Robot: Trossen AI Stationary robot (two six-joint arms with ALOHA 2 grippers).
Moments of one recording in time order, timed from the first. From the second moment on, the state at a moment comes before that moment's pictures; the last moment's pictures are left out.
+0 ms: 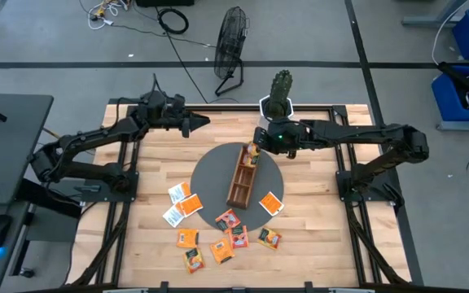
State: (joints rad) left arm 0.66 1.18 0.69 0.31 0.50 -0.54; right arm -0.17 1.43 1.15 -0.59 0.15 1.48
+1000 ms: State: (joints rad) left arm 0.66 1.18 0.69 0.32 0.51 -0.55; right arm -0.16 1.69 1.15 -0.54 0.16 1.59
